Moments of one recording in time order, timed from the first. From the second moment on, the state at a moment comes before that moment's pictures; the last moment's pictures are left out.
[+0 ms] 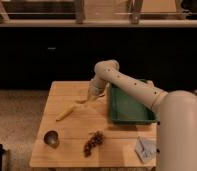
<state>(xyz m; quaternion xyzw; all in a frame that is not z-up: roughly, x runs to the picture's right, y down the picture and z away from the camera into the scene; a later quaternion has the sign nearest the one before) -0.039 0.048 0.867 -0.28 -0.25 -0.14 0.92</state>
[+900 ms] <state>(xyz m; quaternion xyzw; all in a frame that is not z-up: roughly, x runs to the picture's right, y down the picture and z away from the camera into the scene) -0.039 0.074 0.879 -0.28 -0.28 -0.19 0.90</state>
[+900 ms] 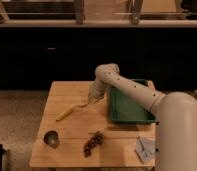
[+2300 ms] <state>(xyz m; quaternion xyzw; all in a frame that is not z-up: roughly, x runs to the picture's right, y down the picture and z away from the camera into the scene) -0.043 0.119 0.880 -0.31 -0.34 -0.27 0.85</state>
